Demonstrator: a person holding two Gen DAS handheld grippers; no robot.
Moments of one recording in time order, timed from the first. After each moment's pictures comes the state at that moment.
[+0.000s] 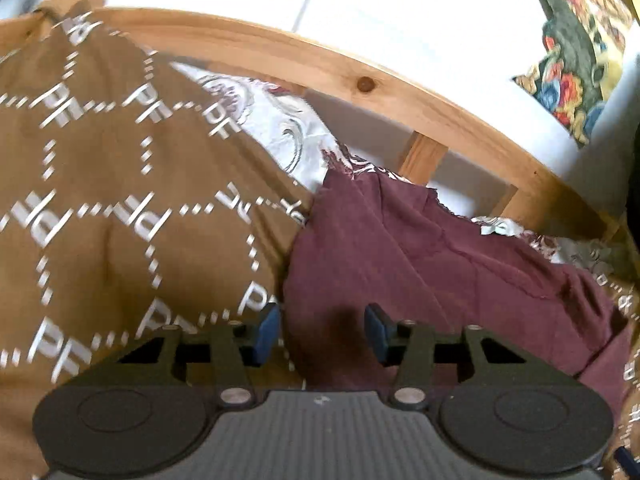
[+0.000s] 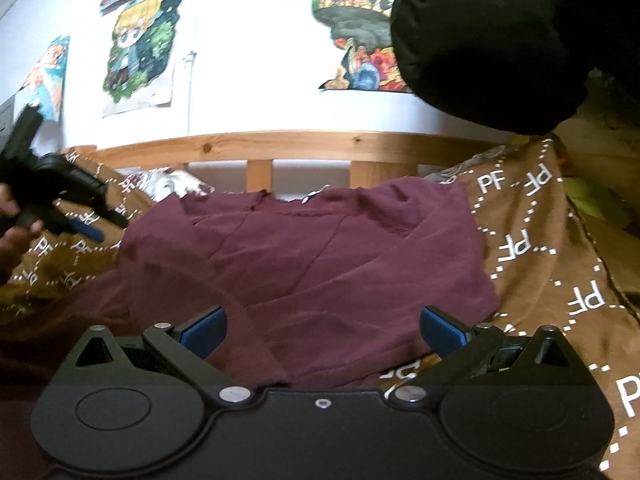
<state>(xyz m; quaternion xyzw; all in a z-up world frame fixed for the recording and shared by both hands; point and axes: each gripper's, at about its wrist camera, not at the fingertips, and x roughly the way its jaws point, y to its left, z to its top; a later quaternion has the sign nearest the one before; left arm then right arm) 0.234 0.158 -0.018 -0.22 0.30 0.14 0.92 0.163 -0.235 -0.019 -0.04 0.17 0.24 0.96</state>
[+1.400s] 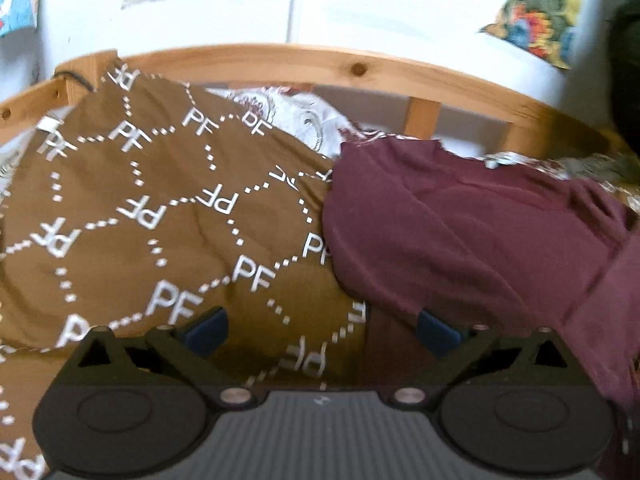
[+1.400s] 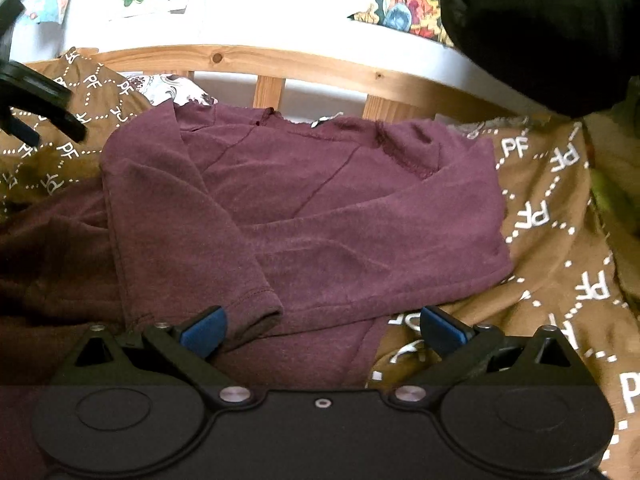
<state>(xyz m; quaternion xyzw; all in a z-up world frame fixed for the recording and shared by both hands) 0.145 0.131 0.004 -0.10 0.34 0.16 0.92 0.166 -0.206 -0.040 -0.16 0.24 0.21 0.94</state>
